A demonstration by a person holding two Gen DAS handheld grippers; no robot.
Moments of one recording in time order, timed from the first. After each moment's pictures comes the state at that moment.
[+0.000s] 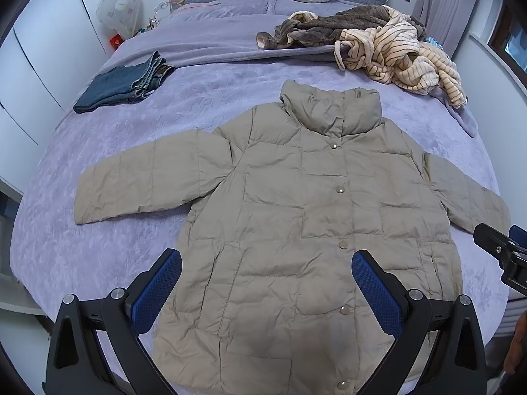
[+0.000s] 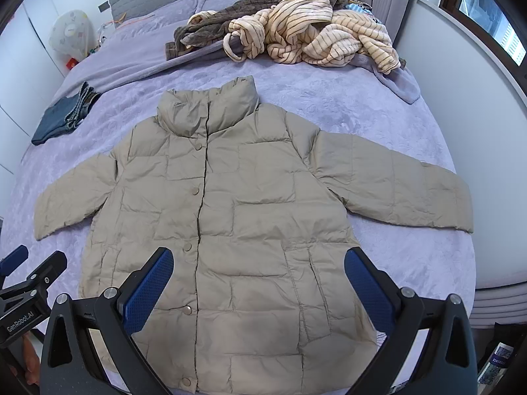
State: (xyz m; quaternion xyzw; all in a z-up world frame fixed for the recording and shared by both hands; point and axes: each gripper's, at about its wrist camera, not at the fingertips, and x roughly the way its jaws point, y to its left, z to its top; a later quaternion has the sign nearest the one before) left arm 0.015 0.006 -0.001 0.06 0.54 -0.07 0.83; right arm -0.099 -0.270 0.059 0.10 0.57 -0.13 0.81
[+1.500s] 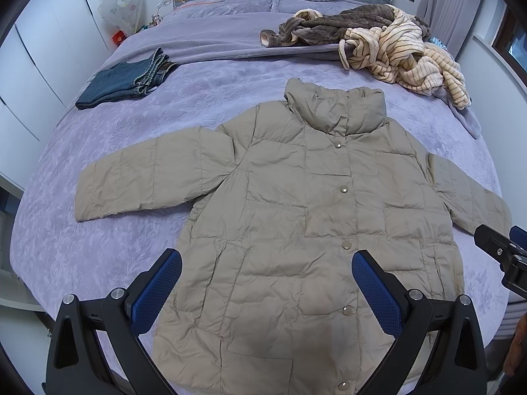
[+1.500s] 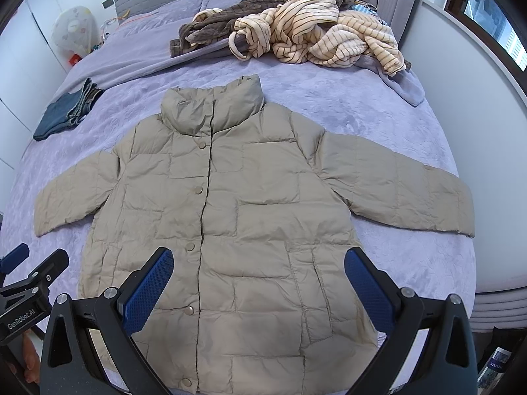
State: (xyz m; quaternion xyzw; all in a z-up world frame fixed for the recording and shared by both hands) left arm 0.017 0.010 -0.004 0.05 0.55 -0.07 0.83; right arm -0.096 -0.267 0.057 0.09 0.57 -0.13 0.81
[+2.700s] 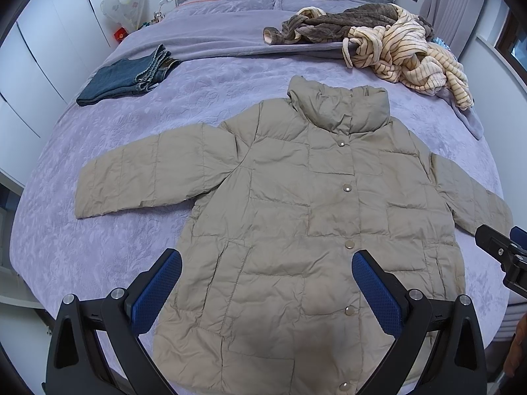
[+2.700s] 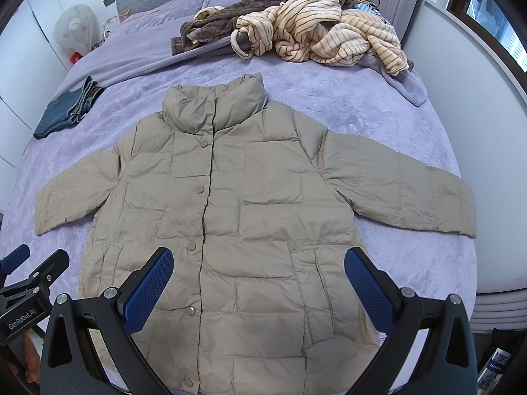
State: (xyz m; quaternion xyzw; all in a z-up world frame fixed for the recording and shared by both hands) left arm 0.020 0.018 -0.009 0.05 0.55 -0.07 0.83; right arm -0.094 -0.266 0.056 0.09 0.57 -0.14 0.80
